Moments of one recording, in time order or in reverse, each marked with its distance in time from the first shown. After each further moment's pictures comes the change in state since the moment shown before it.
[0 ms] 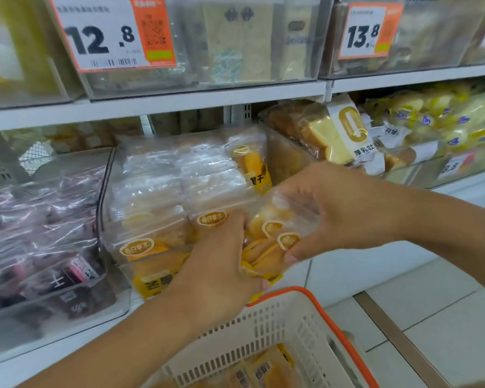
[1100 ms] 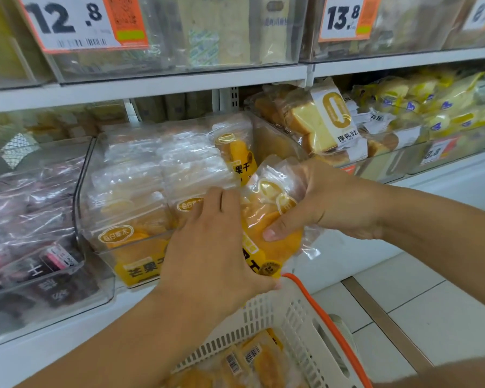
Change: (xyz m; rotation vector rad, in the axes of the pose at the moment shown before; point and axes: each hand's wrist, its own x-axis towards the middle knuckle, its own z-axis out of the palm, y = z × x) left_hand -0.008 0.031 0.015 0.576 0.152 0.007; right_hand -0.016 0.010 0.010 0.564 0.061 0.390
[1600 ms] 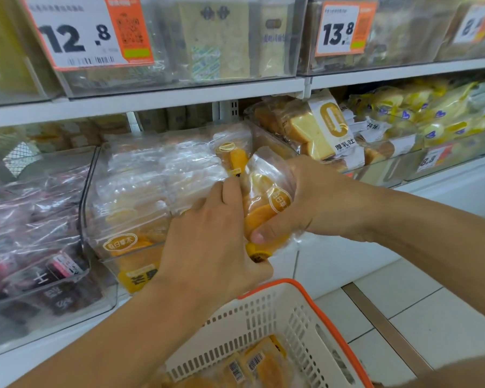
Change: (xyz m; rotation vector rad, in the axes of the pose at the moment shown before) left_hand 0.010 0.001 -0.017 0.096 0.073 0.021; right_hand 0.001 -0.020 0.005 -0.095 -0.003 -0.134
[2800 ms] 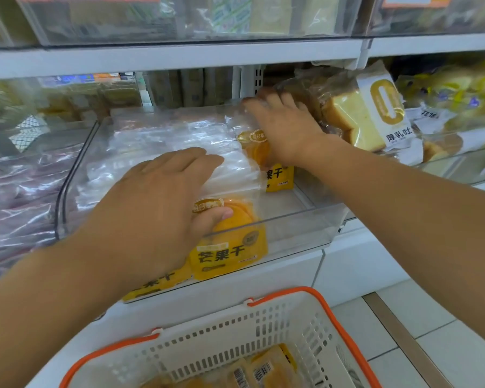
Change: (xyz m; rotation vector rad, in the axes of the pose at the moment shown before) left_hand 0.036 -0.087 0.007 0.030 -0.068 0.091; right_hand 0.190 0.053 -0.041 -1.255 0.357 -0.052
